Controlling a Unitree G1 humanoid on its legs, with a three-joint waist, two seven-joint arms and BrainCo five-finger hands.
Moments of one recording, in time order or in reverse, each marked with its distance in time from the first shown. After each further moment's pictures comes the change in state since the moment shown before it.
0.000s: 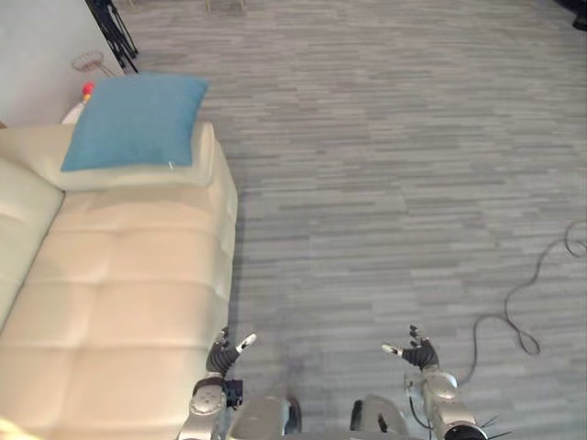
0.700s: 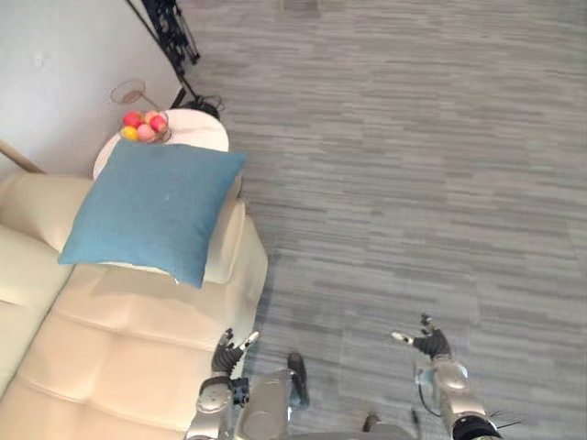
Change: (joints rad) left arm 0.029 -0.059 0.087 0.050 -0.001 -0.003 -0.003; right arm 0.004 -0.017 -0.031 -0.006 0.037 -0.001 -0.004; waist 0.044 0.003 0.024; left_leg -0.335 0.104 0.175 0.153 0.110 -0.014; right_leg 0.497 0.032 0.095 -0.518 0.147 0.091
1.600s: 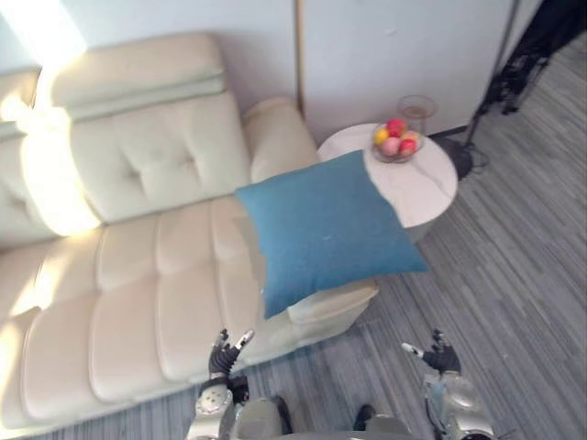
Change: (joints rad) left arm -0.008 0.038 -0.032 -0.002 -0.034 -0.015 0.040; right arm 0.076 0.047 -0.045 -0.037 0.046 -0.012 0.001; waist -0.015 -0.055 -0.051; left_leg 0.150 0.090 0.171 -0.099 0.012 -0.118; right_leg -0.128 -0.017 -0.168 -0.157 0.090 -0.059
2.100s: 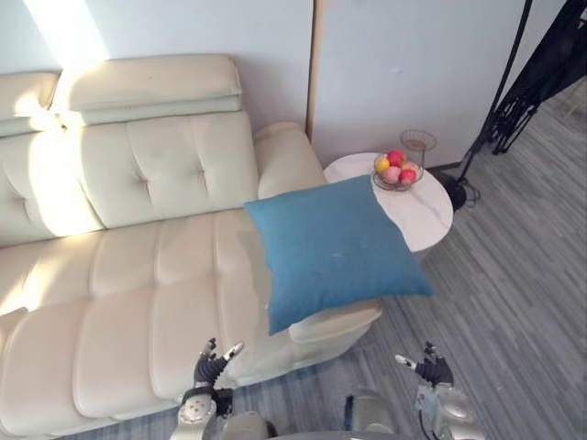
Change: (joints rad) left arm -0.029 0.068 -0.054 0.021 0.018 0.007 -0.021; right arm 0.057 -0.015 -0.039 0.008 0.000 0.011 -0.005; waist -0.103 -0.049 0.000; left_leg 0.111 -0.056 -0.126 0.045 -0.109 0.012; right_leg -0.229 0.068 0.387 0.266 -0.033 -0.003
